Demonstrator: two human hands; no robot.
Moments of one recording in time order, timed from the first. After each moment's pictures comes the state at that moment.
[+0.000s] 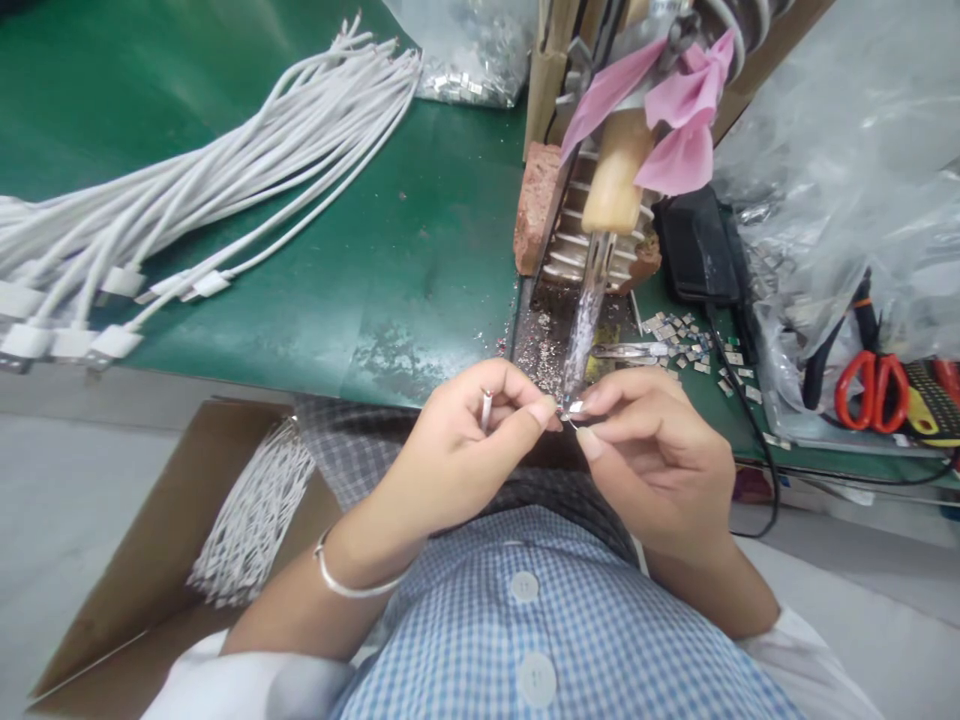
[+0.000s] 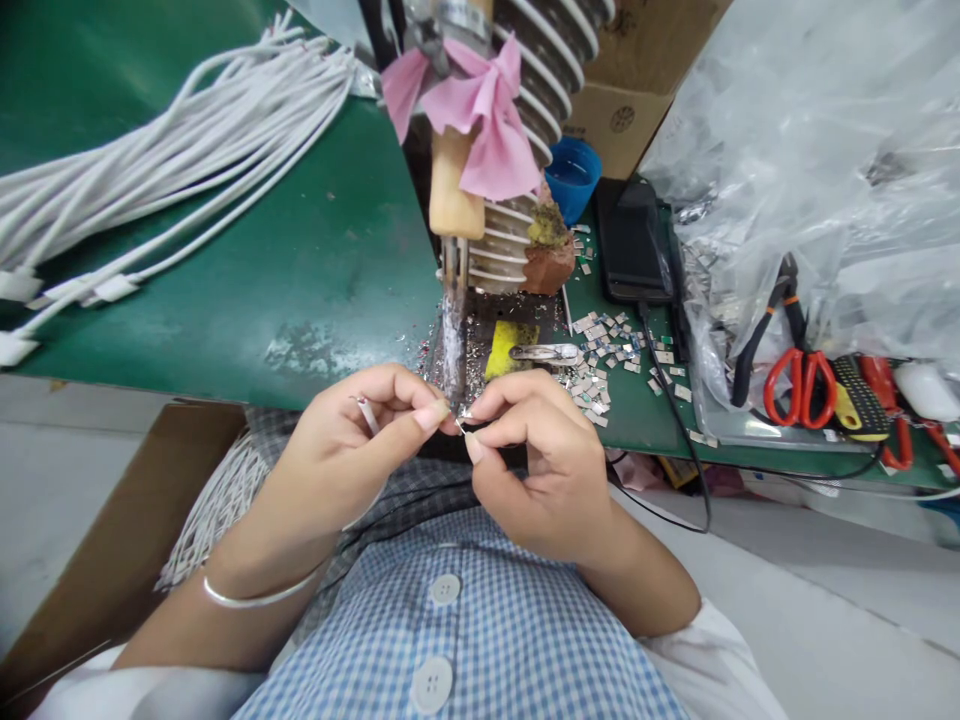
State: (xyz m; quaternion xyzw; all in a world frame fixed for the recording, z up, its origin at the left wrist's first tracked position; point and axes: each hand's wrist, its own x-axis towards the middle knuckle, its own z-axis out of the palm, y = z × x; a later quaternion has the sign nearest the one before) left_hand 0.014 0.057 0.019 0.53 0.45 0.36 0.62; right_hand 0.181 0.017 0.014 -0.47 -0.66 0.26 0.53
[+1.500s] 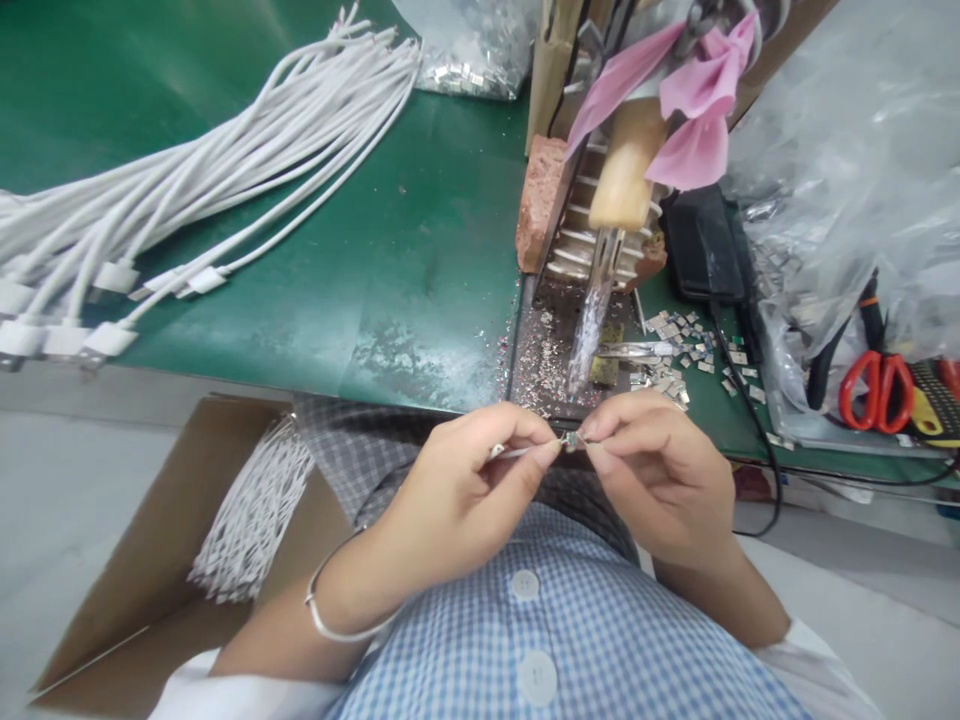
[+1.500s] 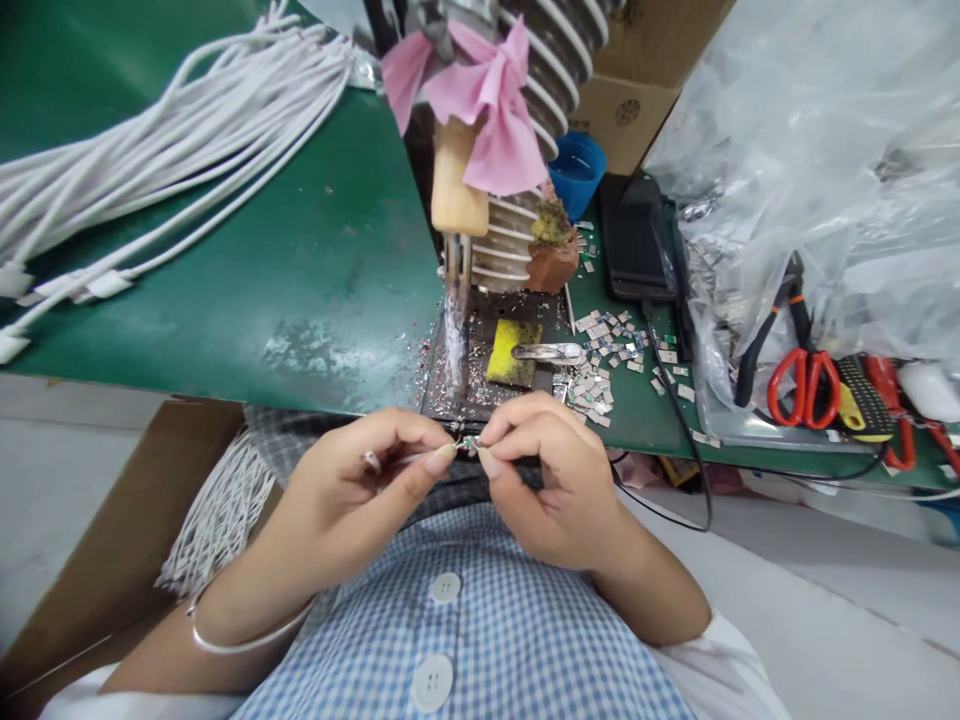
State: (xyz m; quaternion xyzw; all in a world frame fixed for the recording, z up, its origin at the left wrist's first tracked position) left_hand 0.003 0.038 0.016 0.70 0.38 0.34 0.51; right_hand 0.193 0.008 0.005 -0.45 -0.69 0.26 0.50
